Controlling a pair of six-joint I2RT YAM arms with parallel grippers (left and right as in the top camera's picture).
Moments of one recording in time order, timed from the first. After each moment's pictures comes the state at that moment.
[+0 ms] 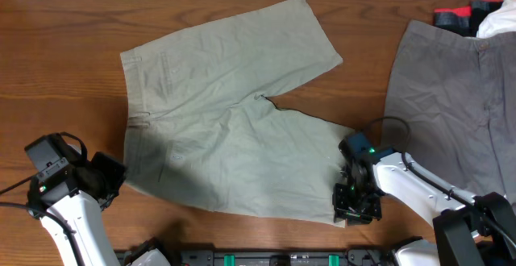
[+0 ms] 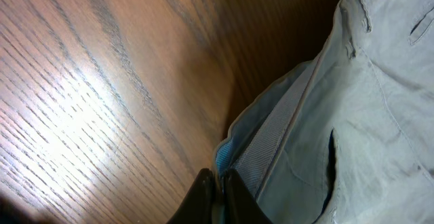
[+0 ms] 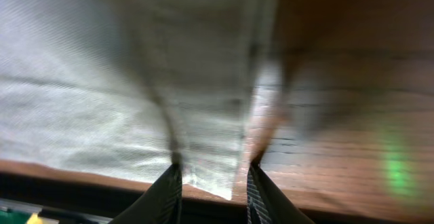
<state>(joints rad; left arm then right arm) 0.63 1.06 0.76 -0.97 0.20 -0.43 0.39 1.49 0.59 -0.94 -0.35 0.52</state>
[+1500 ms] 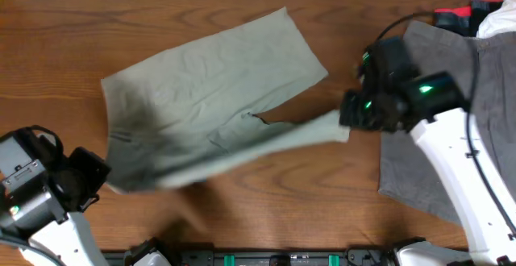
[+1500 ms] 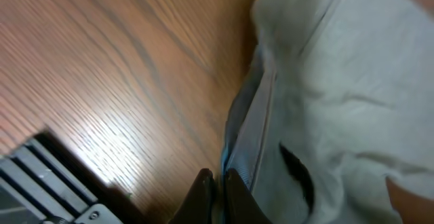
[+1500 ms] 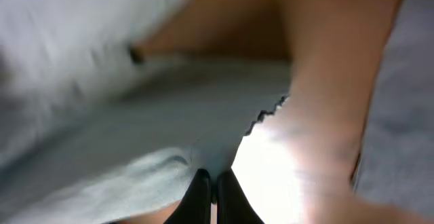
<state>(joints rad) 0.63 0.96 1.12 -1.29 0.11 -0.32 0.28 1.44 1.44 -1.19 -0.15 0.49</state>
